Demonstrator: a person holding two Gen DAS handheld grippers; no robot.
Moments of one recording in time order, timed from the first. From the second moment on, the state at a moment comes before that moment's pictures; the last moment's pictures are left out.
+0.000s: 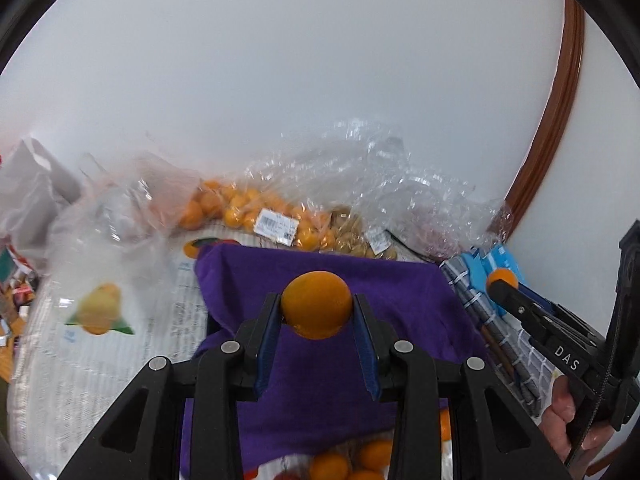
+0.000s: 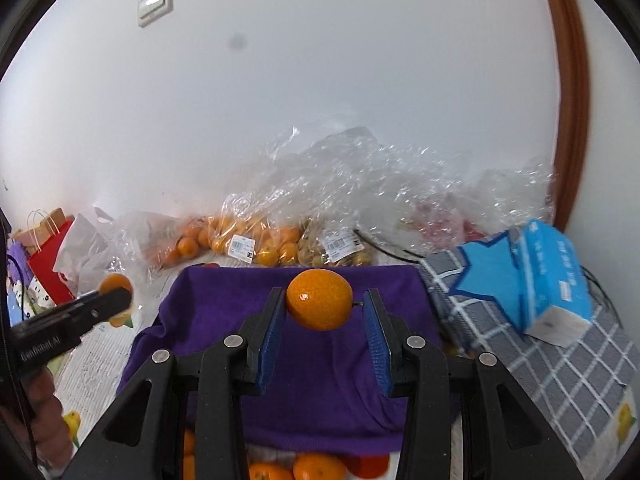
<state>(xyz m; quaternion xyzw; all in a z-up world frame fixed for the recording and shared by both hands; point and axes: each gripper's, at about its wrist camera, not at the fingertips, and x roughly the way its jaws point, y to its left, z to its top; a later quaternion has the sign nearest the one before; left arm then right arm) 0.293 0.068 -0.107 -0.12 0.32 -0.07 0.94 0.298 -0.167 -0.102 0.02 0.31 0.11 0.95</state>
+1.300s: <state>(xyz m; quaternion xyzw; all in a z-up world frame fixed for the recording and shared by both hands) 0.332 0.050 -0.192 -0.04 0.42 -0.04 0.91 0.341 -0.167 -0.205 0.00 0.42 0.09 0.90</state>
